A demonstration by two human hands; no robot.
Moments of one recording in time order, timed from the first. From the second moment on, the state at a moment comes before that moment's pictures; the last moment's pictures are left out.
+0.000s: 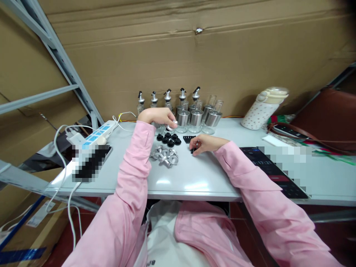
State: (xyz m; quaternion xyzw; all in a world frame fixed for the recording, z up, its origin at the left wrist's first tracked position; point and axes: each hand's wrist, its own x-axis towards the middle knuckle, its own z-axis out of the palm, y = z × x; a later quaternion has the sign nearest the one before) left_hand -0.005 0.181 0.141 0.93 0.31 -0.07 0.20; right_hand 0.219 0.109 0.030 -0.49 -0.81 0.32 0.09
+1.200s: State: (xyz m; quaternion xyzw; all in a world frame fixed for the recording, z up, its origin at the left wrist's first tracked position) left_hand -0.006 0.180 0.142 0.92 0.32 -0.06 0.20; right_hand 0.236 0.108 0.039 -0.51 -0.76 0.40 0.04
